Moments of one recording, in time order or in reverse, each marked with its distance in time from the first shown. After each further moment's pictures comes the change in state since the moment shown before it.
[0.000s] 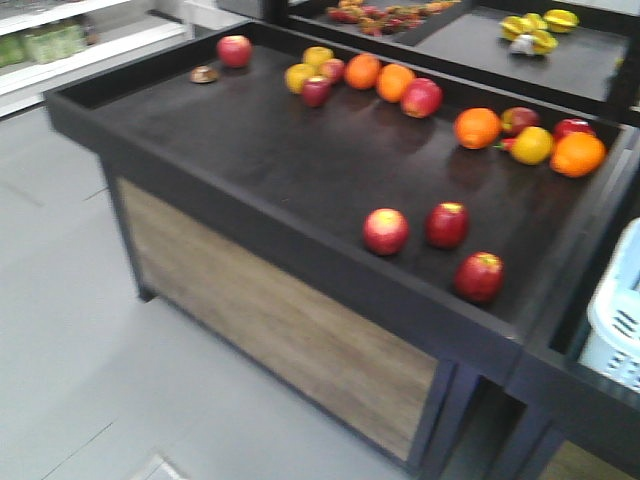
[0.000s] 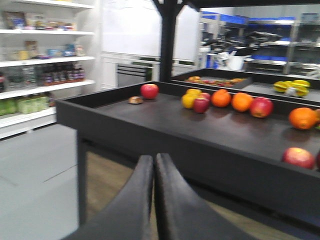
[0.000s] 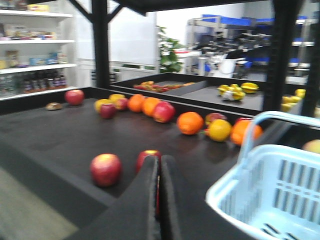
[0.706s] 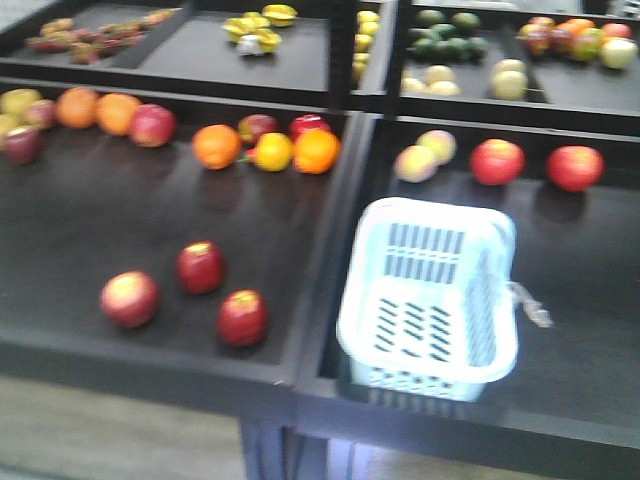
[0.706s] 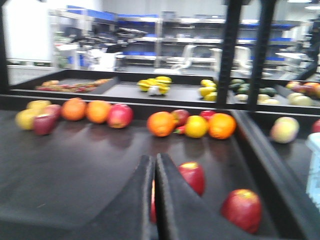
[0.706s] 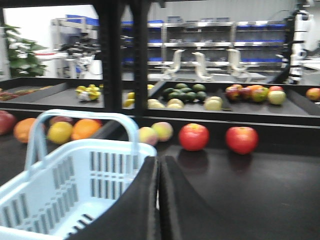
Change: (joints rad) left arm 0.000 0.000 0.000 0.000 0.000 0.000; right arm 0.000 0.000 0.000 0.000 0.000 0.000
